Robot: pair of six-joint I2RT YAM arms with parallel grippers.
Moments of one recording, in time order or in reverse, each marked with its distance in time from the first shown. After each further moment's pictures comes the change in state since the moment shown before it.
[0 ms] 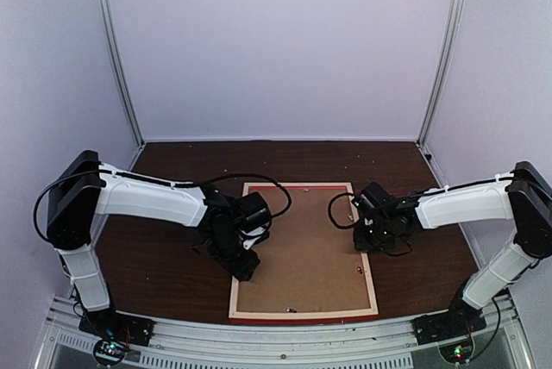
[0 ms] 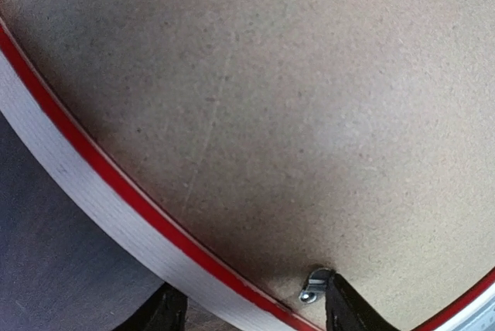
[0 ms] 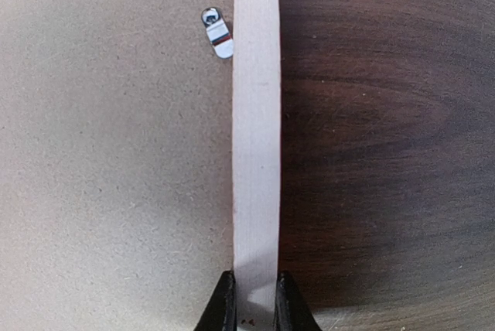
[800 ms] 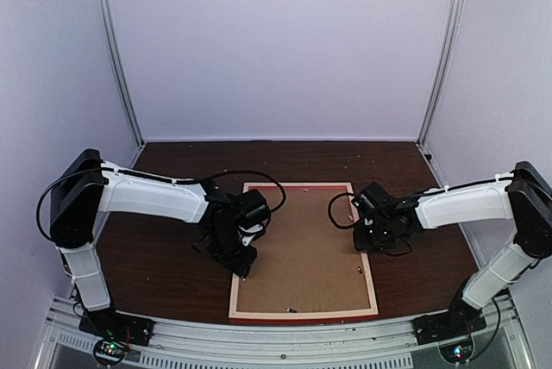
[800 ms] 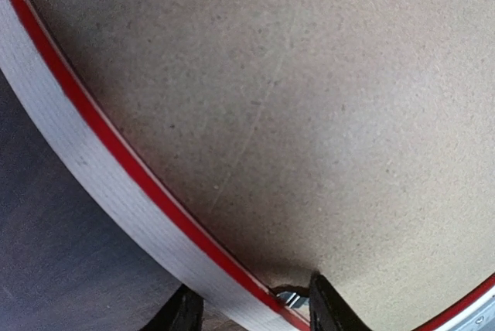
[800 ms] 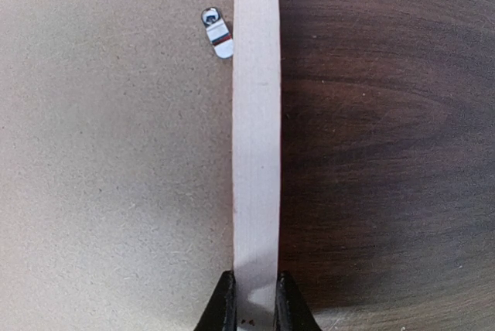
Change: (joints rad) left arm 0.022 0.018 0.023 -0.027 0.026 -0.081; right arm 0.000 0.002 0.000 0.001 0.000 0.000
